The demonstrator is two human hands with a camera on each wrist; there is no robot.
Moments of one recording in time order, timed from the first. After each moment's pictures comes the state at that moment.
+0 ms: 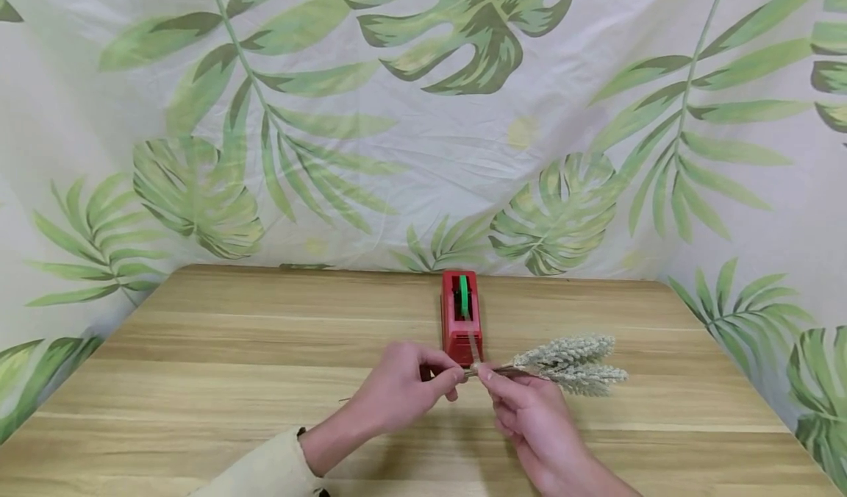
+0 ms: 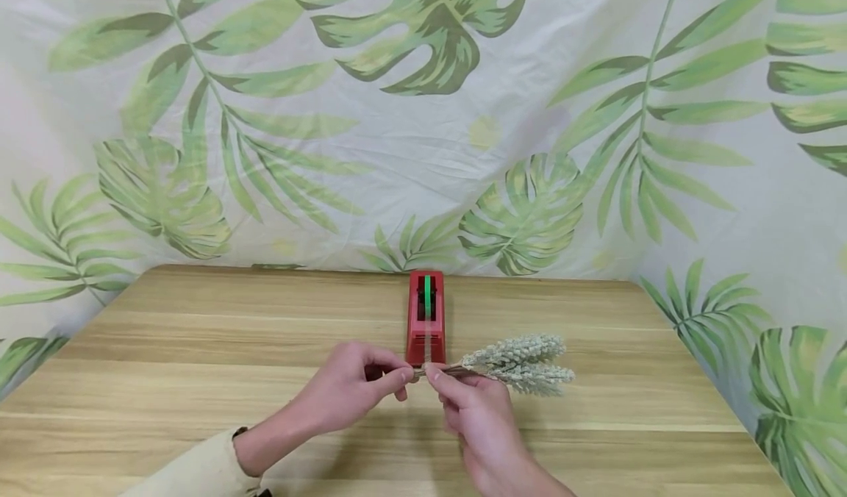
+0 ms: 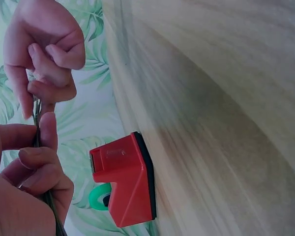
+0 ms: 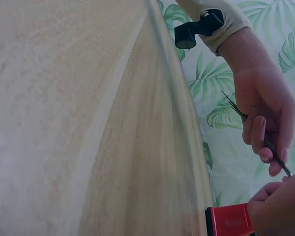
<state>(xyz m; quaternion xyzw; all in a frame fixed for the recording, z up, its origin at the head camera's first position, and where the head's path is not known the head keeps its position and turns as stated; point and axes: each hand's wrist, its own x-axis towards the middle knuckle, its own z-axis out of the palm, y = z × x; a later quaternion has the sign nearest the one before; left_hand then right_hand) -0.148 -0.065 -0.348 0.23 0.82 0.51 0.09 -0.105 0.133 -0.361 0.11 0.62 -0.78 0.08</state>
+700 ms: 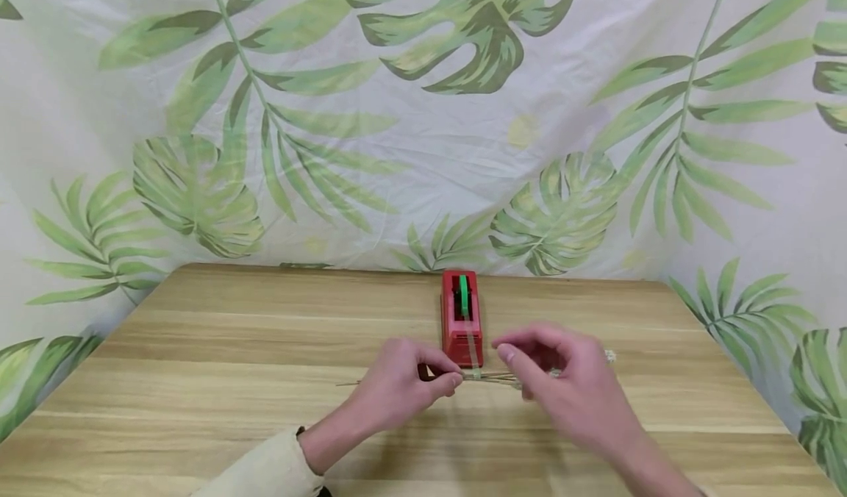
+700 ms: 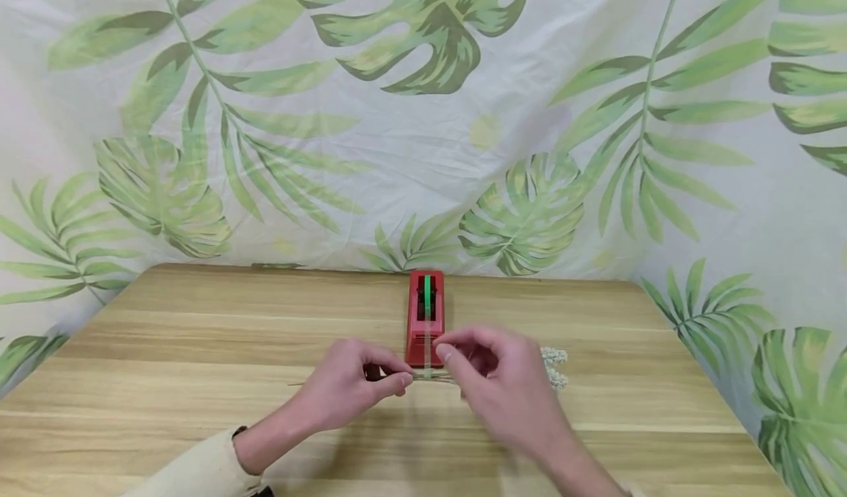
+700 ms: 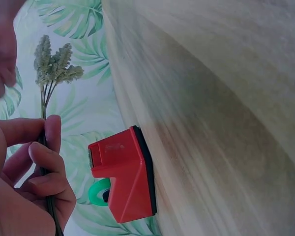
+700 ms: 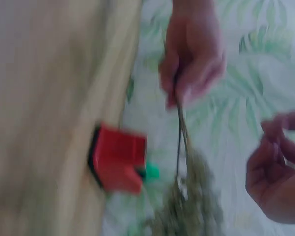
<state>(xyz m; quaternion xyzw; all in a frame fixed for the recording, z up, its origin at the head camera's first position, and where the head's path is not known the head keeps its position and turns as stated) -0.152 -0.066 -0.351 0.26 0.84 0.47 0.04 -0.099 0.165 -0.297 -0.14 0.85 -0.51 -0.08</state>
